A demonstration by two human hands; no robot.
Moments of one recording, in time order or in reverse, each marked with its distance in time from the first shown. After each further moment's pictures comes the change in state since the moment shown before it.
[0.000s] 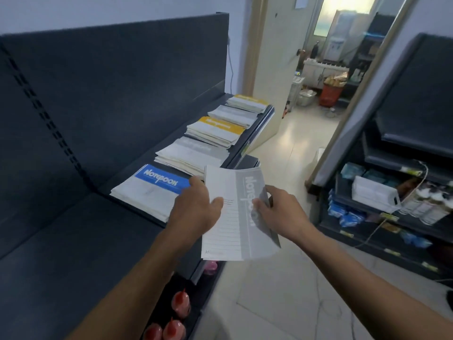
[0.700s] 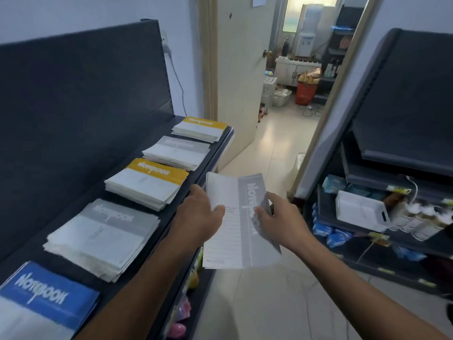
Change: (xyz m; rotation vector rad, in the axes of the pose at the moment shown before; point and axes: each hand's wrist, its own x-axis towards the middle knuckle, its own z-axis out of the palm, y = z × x) left_hand 0.242 0.173 0.120 0.018 -0.094 0.058; right_hand 0.239 0.148 -0.100 0.152 0.076 0.128
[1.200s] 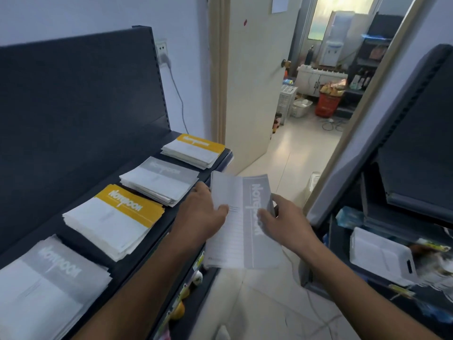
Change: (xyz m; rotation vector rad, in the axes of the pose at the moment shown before) left_hand 0.152 0.080 0.037 0.012 0.084 -0.029; right_hand 0.178 0.039 -0.057 0.099 -0.084 -0.087
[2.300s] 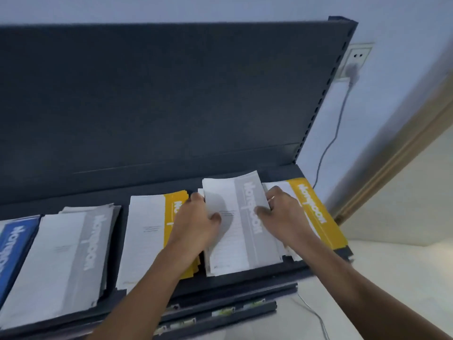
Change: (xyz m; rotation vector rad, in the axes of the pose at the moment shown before) left_hand 0.162 -0.107 -0.034 -0.107 0.497 -0.806; right_hand 0.319 -0.160 0.152 -0.299 -0.580 -0.595
